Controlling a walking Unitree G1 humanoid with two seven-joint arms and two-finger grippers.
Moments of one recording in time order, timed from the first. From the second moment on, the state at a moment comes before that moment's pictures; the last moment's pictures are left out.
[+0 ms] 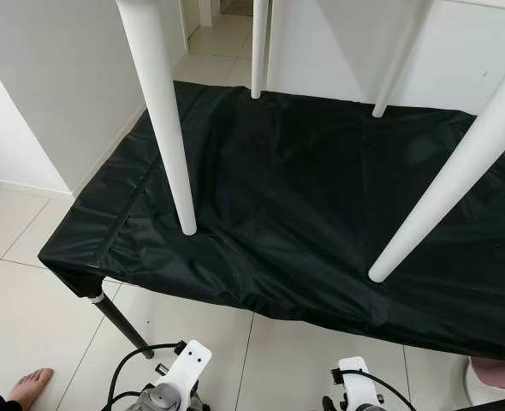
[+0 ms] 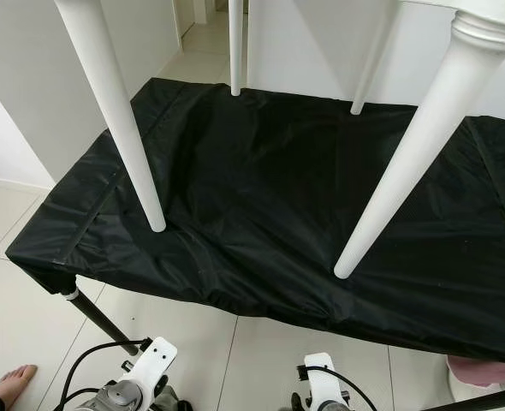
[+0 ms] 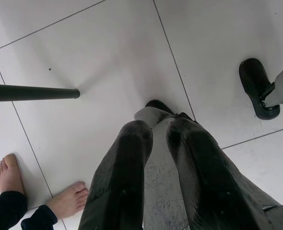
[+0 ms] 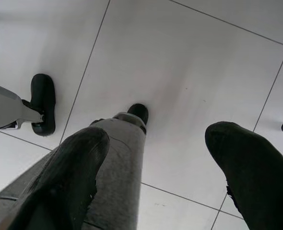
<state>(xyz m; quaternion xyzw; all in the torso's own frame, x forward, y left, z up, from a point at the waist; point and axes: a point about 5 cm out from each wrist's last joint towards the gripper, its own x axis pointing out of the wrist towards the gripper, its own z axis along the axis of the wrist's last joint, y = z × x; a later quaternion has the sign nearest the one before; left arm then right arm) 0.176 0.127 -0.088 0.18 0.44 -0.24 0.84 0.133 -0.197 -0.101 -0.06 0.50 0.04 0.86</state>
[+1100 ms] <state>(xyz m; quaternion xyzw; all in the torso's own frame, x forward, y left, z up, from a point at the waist) 0.178 0.130 -0.088 0.16 0.45 -0.22 0.85 0.130 -0.176 -0.104 -0.05 0.49 0.03 0.87</state>
